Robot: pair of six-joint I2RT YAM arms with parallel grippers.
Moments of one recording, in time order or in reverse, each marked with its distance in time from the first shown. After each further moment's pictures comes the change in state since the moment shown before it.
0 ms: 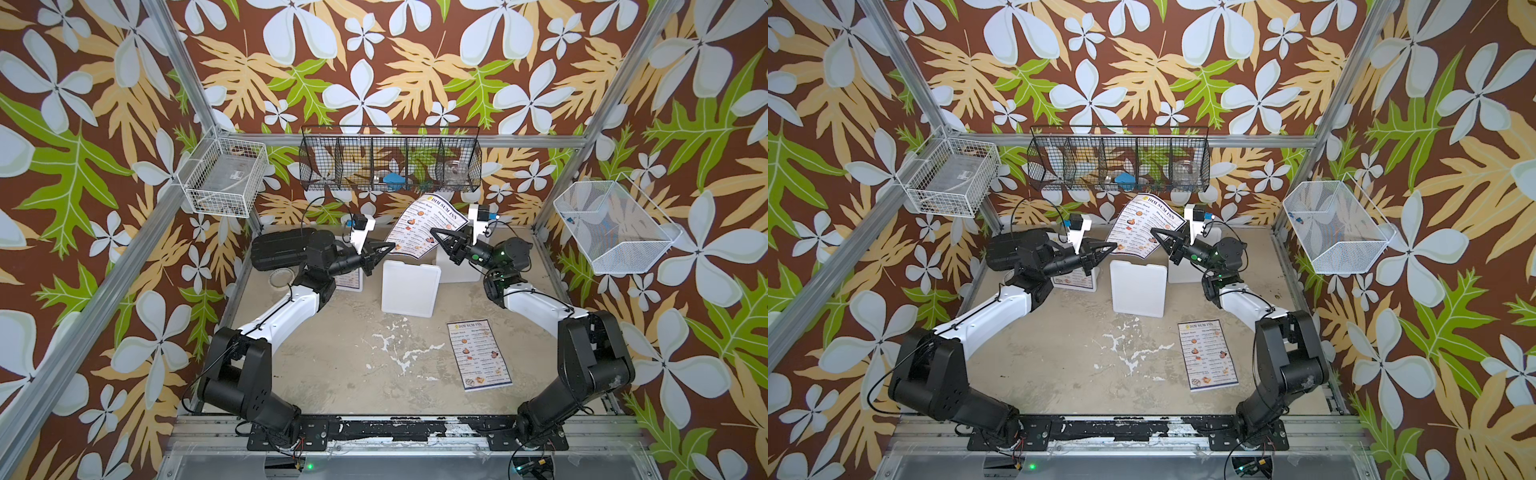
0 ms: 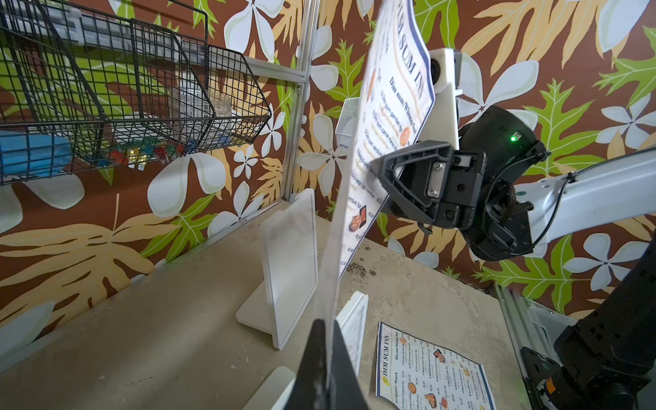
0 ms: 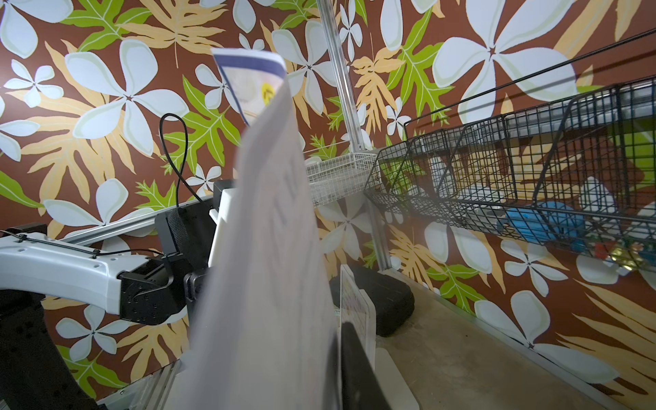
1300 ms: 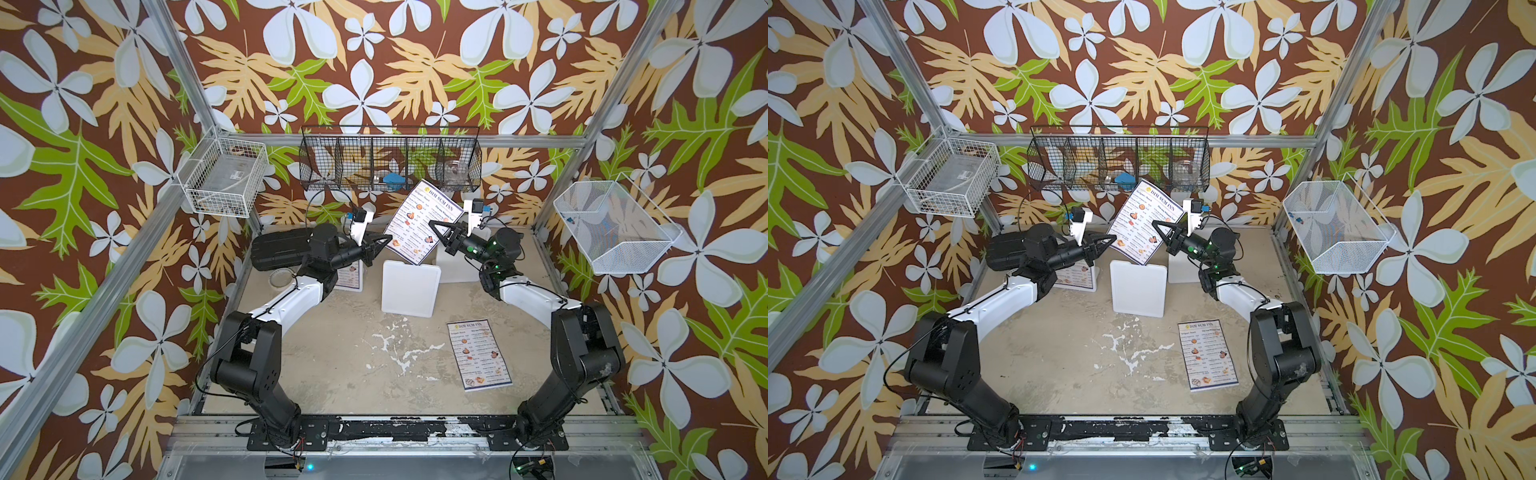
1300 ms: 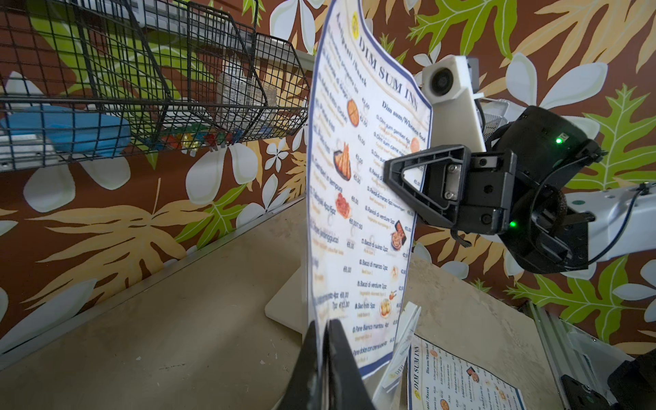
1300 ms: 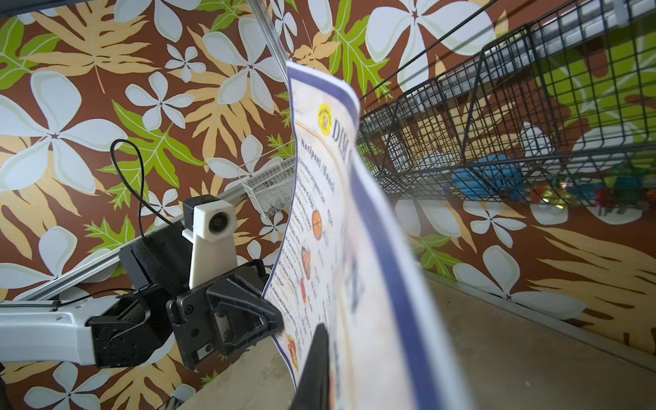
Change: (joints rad) left arm 0.028 0.110 0.082 -0.008 -0.054 -0.015; right arm 0.001 0.069 0.086 -0.172 0.109 0.052
